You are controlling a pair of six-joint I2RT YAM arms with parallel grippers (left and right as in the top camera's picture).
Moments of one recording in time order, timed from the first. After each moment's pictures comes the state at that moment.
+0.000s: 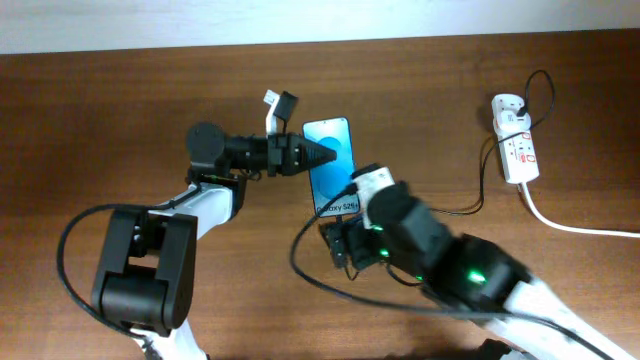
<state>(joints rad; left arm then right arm) -0.21 1.92 0.96 1.35 1.47 -1.34 0.79 1.09 1.09 -0.75 0.05 0.41</state>
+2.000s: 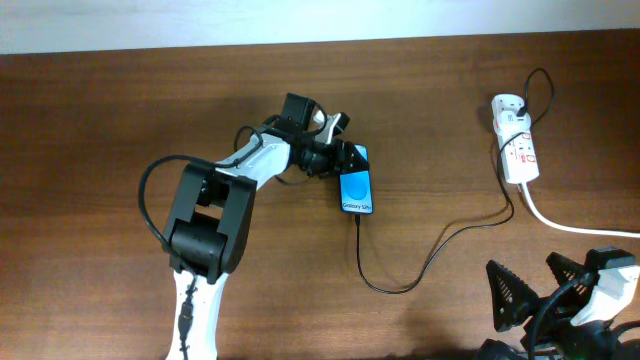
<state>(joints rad) -0.39 2.32 1.57 -0.35 0.86 -0.34 0.79 0.37 1.15 -1.23 0.47 0.55</state>
